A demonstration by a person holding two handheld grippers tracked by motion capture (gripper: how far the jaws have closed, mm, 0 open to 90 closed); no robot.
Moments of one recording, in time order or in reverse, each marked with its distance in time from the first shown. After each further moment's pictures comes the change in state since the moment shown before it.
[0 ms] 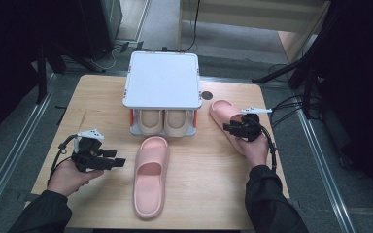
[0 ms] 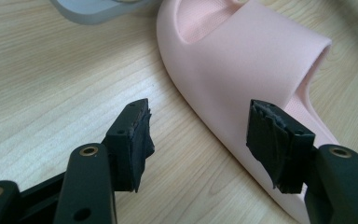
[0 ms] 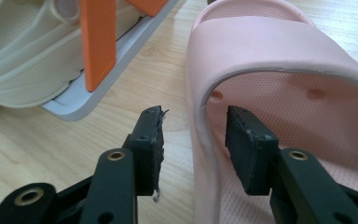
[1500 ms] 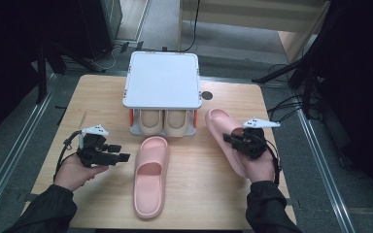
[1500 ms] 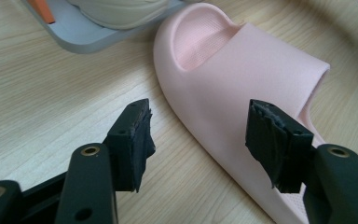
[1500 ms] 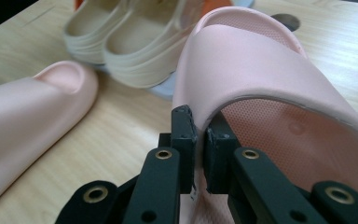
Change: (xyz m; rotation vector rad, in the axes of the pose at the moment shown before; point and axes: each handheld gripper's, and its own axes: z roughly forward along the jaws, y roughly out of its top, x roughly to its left) left arm -0.001 0.016 0.010 -0.031 -0.006 0.038; right arm 0.080 -0.012 -0.080 -0.041 0.050 -0.076
